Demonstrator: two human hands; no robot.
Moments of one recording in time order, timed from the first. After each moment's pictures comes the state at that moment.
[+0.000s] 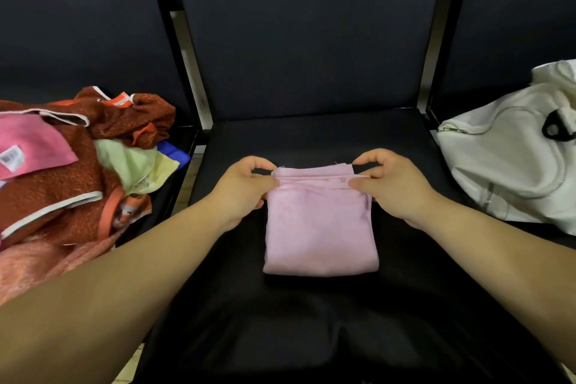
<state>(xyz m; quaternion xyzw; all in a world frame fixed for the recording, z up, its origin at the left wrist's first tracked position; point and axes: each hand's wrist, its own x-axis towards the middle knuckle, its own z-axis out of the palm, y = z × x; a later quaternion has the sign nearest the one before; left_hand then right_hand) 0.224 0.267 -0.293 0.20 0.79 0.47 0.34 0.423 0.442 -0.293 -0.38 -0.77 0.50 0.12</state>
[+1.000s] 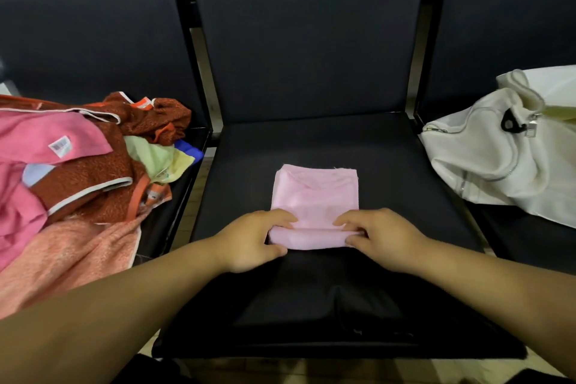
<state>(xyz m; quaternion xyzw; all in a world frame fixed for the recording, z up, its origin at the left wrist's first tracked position) 0.270 0.182 -0.313 0.55 0.78 0.16 0.26 0.486 0.380 -0.323 -0.22 -0.93 0.28 -0.02</state>
